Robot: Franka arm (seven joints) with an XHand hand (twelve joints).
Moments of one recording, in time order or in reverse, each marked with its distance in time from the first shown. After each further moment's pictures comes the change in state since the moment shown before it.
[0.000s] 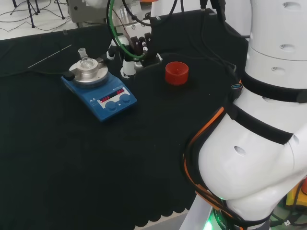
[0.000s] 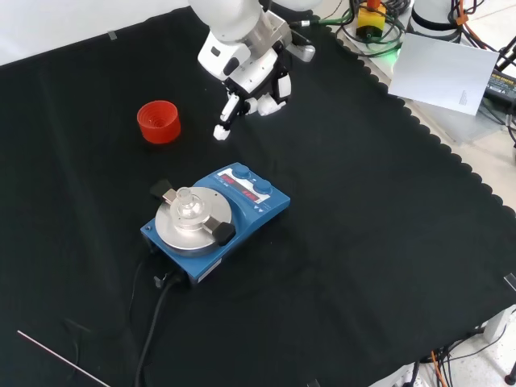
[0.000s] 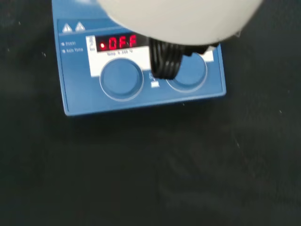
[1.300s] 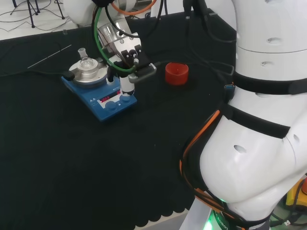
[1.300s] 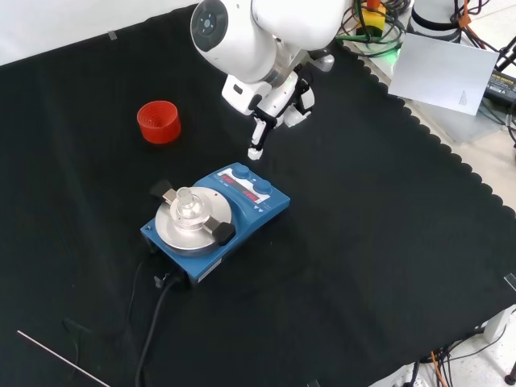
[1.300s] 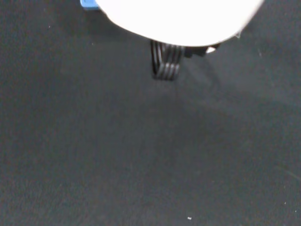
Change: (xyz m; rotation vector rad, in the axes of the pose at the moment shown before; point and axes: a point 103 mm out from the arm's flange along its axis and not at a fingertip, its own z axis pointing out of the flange) arm 0.029 -0.014 0.036 0.236 -0.087 -0.015
